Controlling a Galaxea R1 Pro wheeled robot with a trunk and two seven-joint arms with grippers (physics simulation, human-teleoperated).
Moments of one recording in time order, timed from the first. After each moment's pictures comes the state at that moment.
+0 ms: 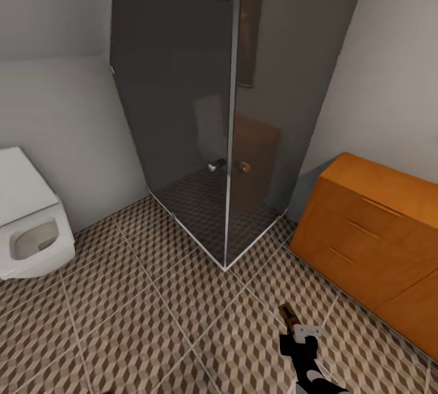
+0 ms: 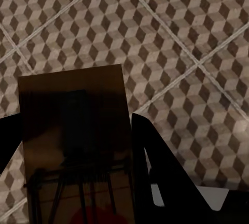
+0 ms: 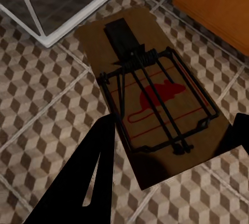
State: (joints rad) left arm -0.36 0.05 -0.99 0.06 1.07 -0.54 0.02; right arm -0.57 0.04 0.25 -0.01 -0.25 -0.51 -0.16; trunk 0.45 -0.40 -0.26
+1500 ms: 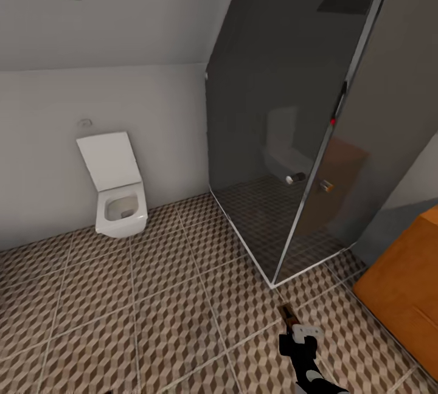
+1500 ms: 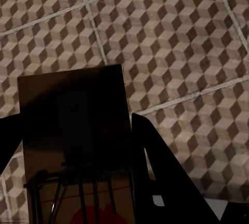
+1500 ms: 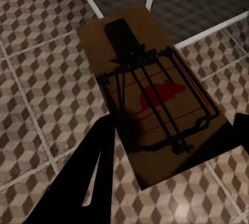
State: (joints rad) left arm -0.36 0.05 -0.99 0.06 1.07 -0.54 0.02; right arm -0.57 0.04 0.25 -0.01 -0.25 -0.51 -0.16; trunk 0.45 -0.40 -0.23
